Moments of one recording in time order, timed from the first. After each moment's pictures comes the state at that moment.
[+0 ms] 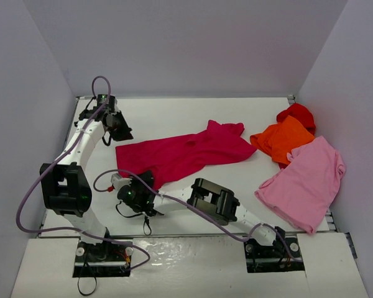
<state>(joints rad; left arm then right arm) -0.08 1.70 1.49 -0.78 0.17 -0.57 1.27 2.42 1.60 0.22 1.02 -0.63</state>
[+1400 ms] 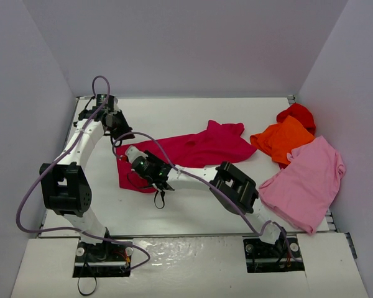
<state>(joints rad) -0.08 1.70 1.49 -0.77 0.23 -0.57 1.10 2.21 1.57 -0.11 0.59 -0.15</state>
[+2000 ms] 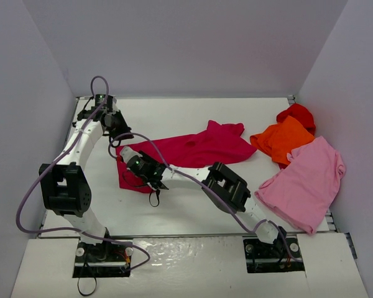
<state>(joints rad) -0.07 1.70 1.49 -0.76 0.23 -0.57 1.10 2.32 1.69 -0.09 0.53 -0.16</state>
